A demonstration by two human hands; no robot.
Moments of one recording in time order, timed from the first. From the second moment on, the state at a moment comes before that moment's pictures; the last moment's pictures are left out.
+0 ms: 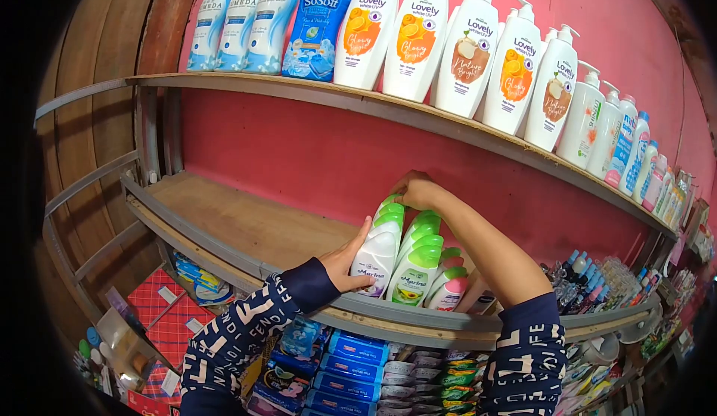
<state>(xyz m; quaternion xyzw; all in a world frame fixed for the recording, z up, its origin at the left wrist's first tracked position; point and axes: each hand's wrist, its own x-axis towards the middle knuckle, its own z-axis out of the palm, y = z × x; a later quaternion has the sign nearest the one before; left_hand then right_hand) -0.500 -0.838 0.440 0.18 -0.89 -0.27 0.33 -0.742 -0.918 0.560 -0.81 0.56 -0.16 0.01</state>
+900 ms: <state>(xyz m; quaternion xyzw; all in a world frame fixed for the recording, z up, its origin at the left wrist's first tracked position) -0.468 -0.770 0.426 0.08 -0.75 -0.20 0.63 -0.755 -0.784 0.603 -0.73 0.53 -0.42 -0.10</state>
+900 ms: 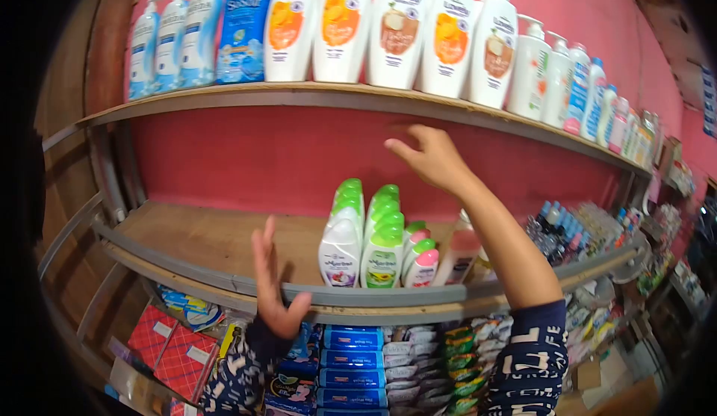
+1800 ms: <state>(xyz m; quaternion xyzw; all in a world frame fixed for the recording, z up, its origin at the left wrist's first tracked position) -0.523 -0.254 0.298 -0.52 -0.62 -0.55 0.21 -0.328 0.137 0.270 0.19 0.58 -0.57 -0.55</state>
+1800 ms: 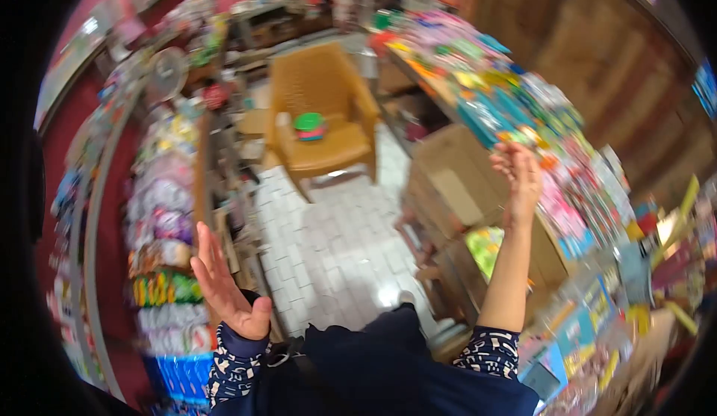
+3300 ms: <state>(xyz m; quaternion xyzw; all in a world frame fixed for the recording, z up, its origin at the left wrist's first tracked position) -0.352 0.064 0.204 -0.64 -0.72 -0.21 -0.18 -0.098 0.097 -0.276 0.75 0.32 -0.57 0.08</state>
